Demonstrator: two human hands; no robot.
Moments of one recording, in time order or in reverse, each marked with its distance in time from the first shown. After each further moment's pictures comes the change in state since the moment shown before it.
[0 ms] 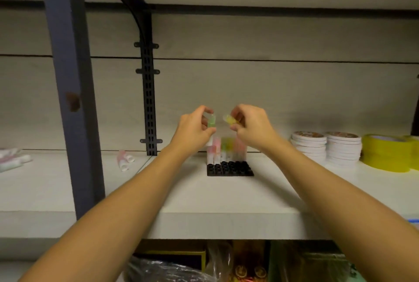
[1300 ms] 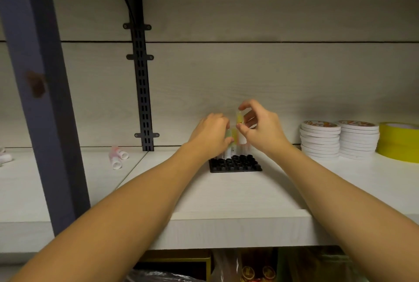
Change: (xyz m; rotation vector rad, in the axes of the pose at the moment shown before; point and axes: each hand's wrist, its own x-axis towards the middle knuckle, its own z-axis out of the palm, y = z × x) left_hand 0.013 -0.020 0.054 0.442 -0.203 0.237; right_hand -0.019 0.033 0.038 0.234 0.118 0.082
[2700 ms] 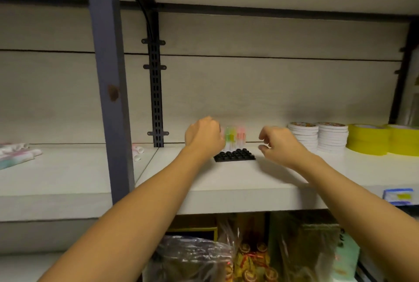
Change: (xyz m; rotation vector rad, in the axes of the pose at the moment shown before) left_hand -0.059 0.024 -0.059 0.060 -0.002 -0.219; right_hand -0.061 -0.030 -0.060 -0.544 -0.283 0.070
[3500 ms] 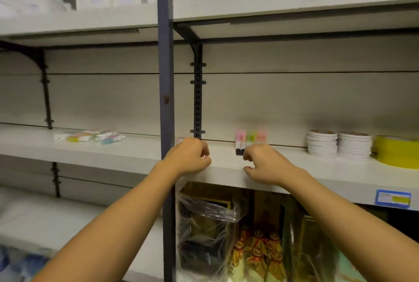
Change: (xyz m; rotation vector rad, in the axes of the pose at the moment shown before) left_hand -0.163 0.008 -0.108 0.045 -0.183 -0.137; right_hand -0.102 -0.078 -0.053 0.079 -0.167 -0.363
